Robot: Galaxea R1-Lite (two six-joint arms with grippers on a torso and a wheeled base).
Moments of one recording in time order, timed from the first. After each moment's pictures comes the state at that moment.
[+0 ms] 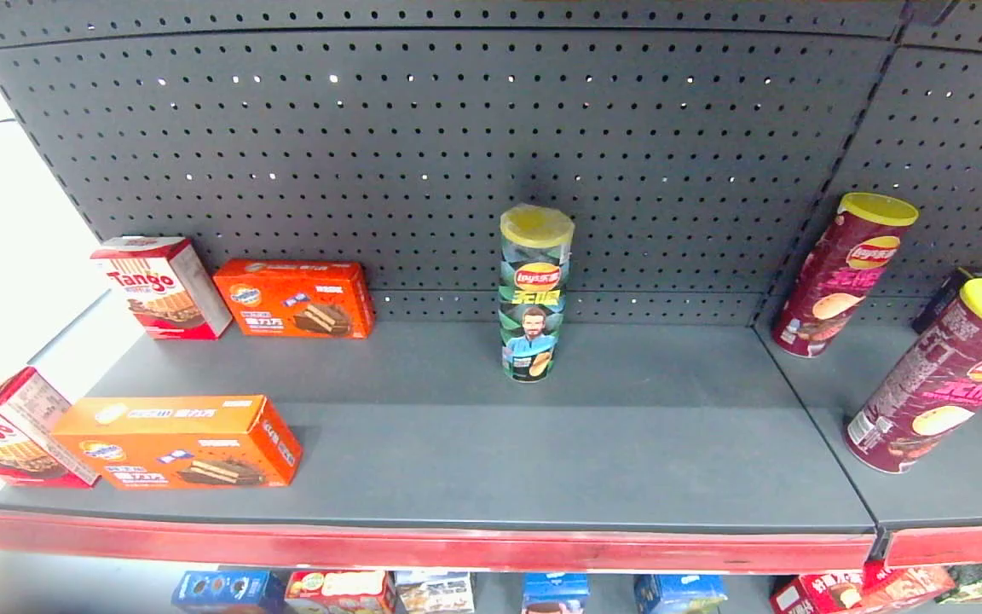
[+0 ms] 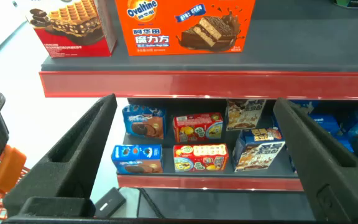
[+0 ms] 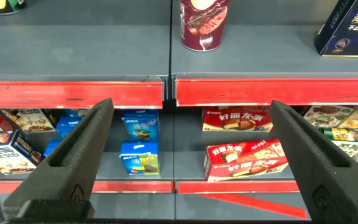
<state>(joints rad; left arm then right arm) 0.00 0.00 0.00 0.00 0.01 0.00 0.00 0.00 0.00 0.00 -0.03 0.00</state>
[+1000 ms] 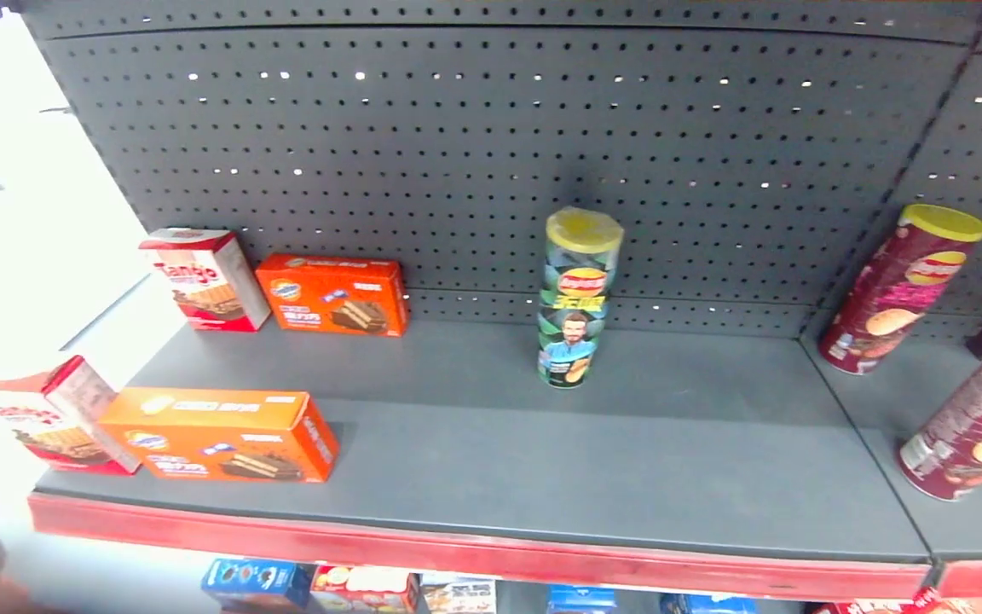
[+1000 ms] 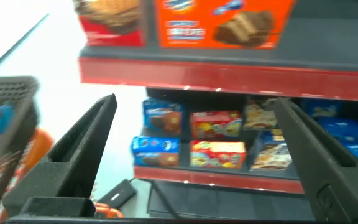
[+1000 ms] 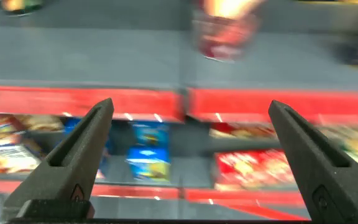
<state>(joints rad) 0.00 0.00 0.00 0.00 0.01 0.00 0.00 0.00 0.00 0.00 -0.02 0.00</state>
